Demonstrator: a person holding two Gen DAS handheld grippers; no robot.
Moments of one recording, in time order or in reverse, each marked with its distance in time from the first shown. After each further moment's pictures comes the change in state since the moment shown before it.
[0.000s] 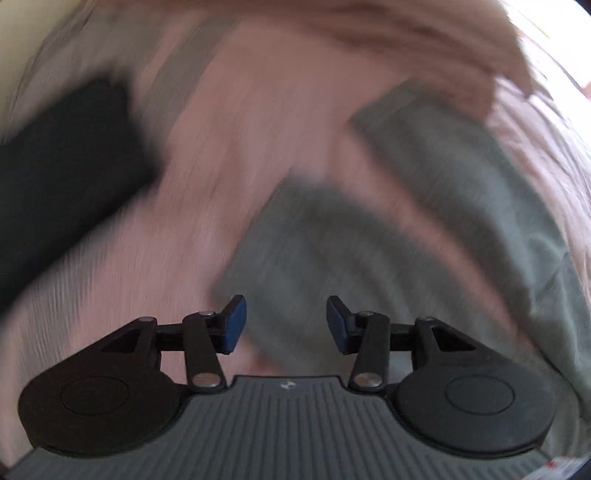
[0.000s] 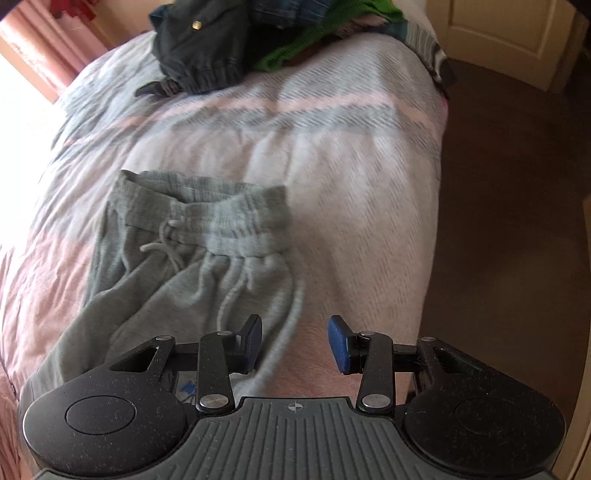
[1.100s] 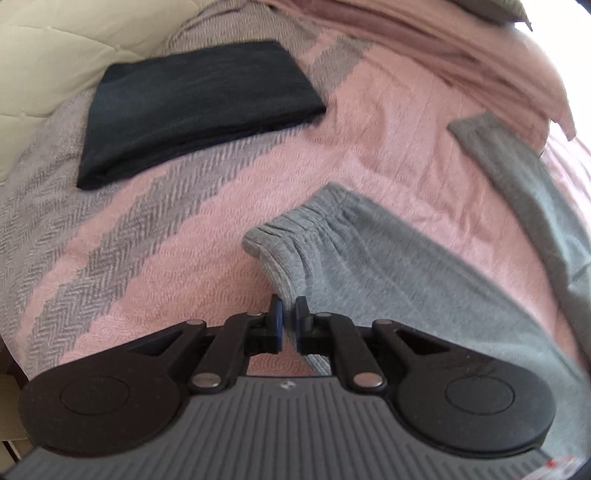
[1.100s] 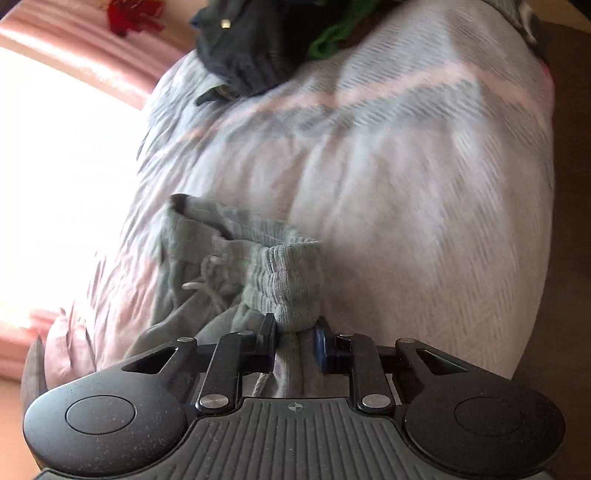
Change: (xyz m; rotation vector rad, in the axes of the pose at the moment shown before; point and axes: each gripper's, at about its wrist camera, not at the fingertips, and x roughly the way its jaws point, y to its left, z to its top) left arm -0.080 0.061 -0.130 -0.180 -0.231 0.142; right arm 0.064 -0.054 0.069 -0.038 0.051 0.485
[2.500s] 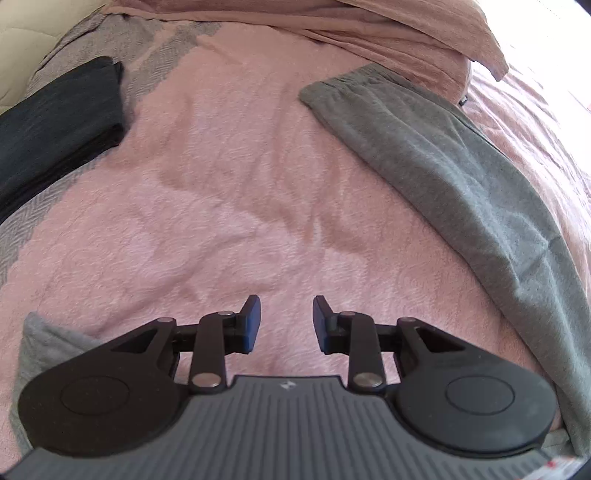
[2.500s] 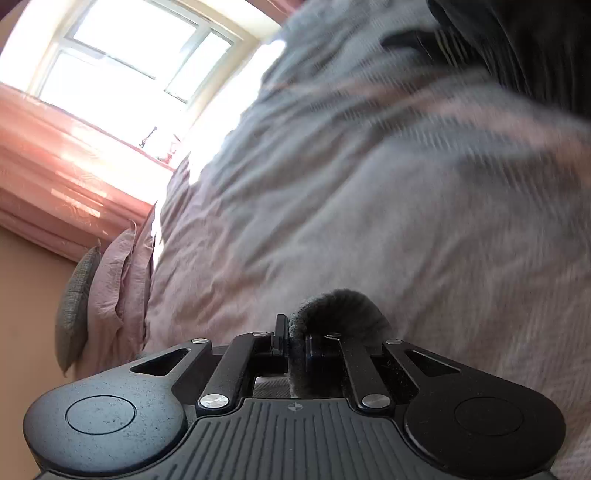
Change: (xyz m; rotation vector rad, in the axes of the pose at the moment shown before) left arm 0.083 -0.188 0.025 0.211 0.043 -0.112; right arm 0.195 0.117 0.125 -0.369 0.181 0.306
